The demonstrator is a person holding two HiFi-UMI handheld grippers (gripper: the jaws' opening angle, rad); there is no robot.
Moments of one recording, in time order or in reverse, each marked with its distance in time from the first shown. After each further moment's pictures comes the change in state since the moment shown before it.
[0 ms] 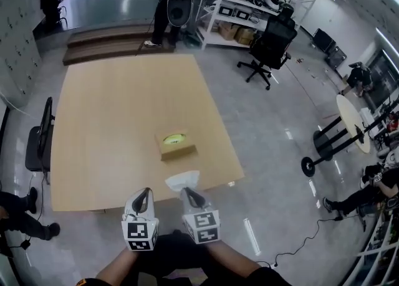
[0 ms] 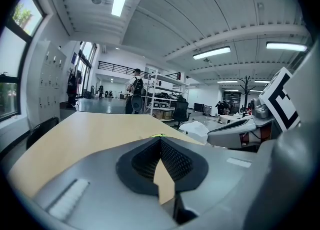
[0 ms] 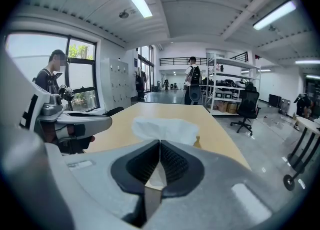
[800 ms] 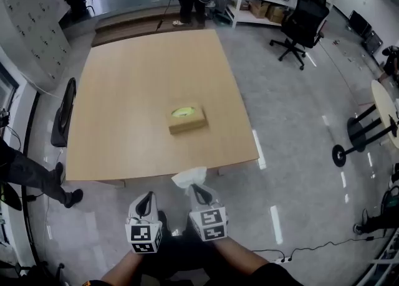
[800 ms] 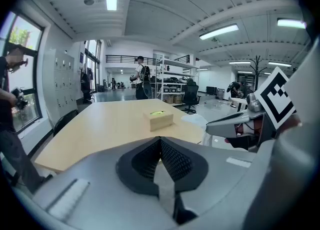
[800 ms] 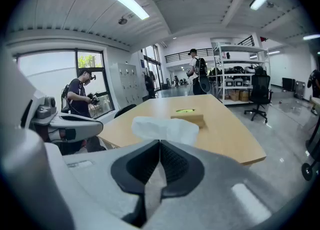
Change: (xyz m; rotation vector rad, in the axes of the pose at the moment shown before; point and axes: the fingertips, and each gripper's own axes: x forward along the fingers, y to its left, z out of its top) left arm -0.079 -0.038 -0.063 0.035 0.172 0.181; right arm -0.044 0.015 -0.066 0.066 0.028 0.190
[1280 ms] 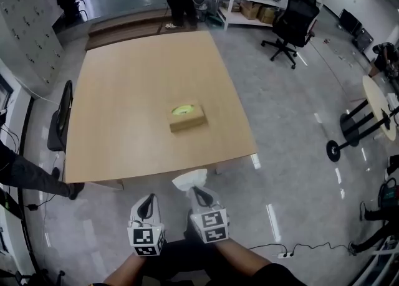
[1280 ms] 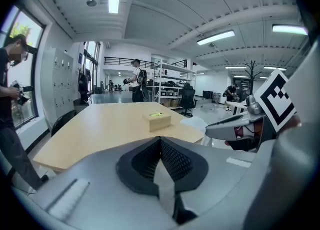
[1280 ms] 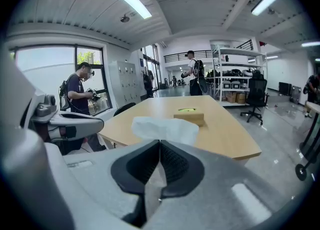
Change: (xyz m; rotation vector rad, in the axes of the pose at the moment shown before) left arm -0.021 0.005 -0.004 -0.004 -0.038 -0.043; right arm -0.015 0.023 -0.008 -0.012 0.005 -0.042
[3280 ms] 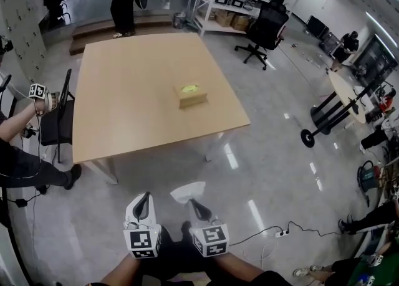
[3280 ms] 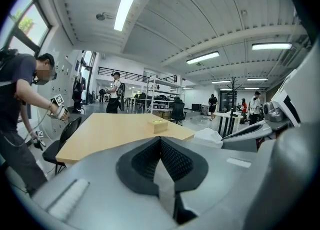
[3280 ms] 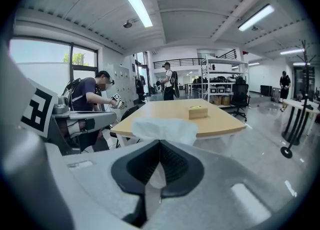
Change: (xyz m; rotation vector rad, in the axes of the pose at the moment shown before) left arm -0.153 0.069 -0.029 0.014 -0.169 -0.137; right arm -0.102 0.179 -0.057 0.055 -0.069 -0.178
